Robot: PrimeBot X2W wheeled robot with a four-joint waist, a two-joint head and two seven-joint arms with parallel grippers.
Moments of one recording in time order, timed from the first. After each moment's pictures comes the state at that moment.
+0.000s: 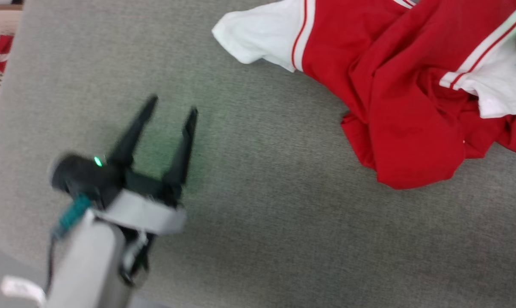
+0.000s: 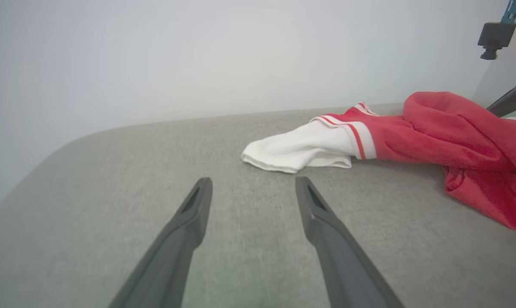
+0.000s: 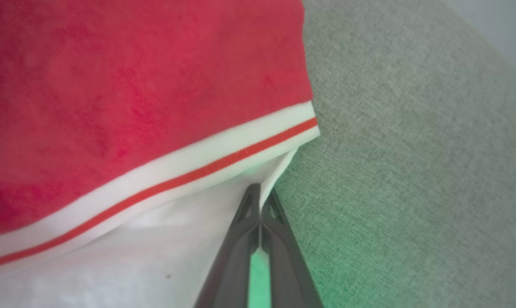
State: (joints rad) left arm -0.39 0.28 -0.23 0.06 -0.31 -0.12 -0.26; right arm -1.18 -0.66 0.59 0.51 0.68 0.13 0.98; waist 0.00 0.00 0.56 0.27
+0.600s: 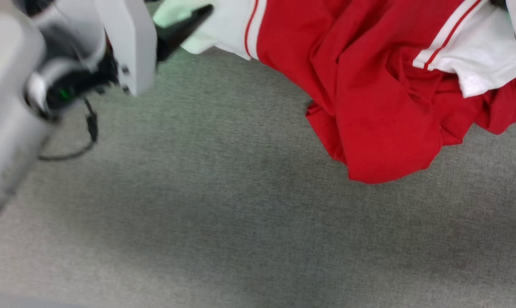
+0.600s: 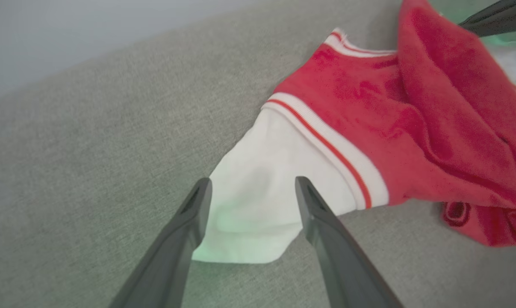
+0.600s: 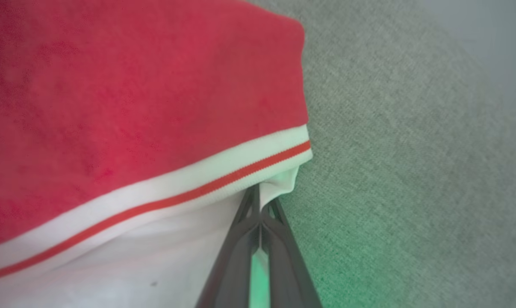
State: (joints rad) left arm -1.28 0.67 -0.83 0.25 -1.06 -0.13 0.51; right arm -1.34 -0.62 0.73 0.47 0.72 0.13 0.97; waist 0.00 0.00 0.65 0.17
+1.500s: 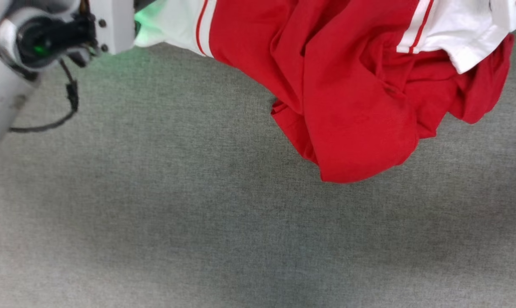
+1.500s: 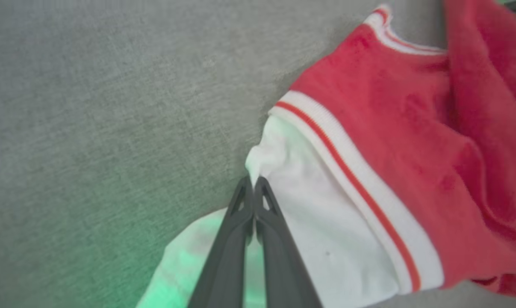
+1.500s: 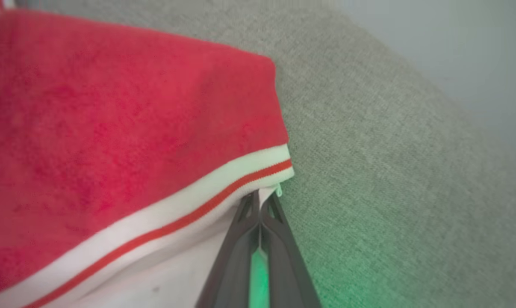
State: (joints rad) left arm -1.52 0.69 -1.09 0.45 -1.36 -0.13 0.54; right arm -1.44 -0.58 0.84 0.49 0.81 0.13 0.75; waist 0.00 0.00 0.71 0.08
